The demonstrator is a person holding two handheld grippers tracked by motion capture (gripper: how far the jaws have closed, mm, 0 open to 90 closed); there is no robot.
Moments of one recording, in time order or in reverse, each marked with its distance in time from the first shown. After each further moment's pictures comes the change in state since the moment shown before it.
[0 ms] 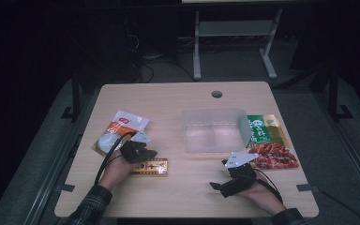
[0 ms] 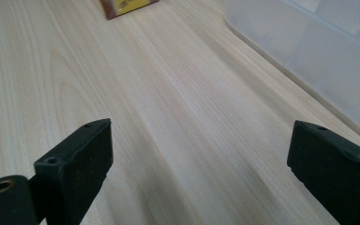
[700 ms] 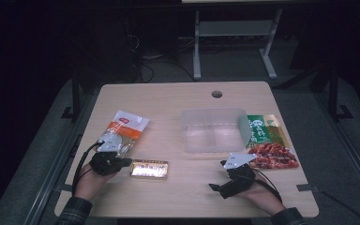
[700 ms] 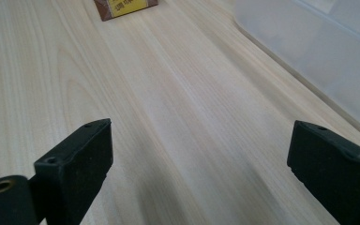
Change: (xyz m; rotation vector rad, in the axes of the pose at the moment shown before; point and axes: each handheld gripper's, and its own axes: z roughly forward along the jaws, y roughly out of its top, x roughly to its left) left arm -0.002 -0.058 -0.072 -0.029 0.105 -0.156; right arm 0.003 0.001 0.002 0.005 0.016 -0.021
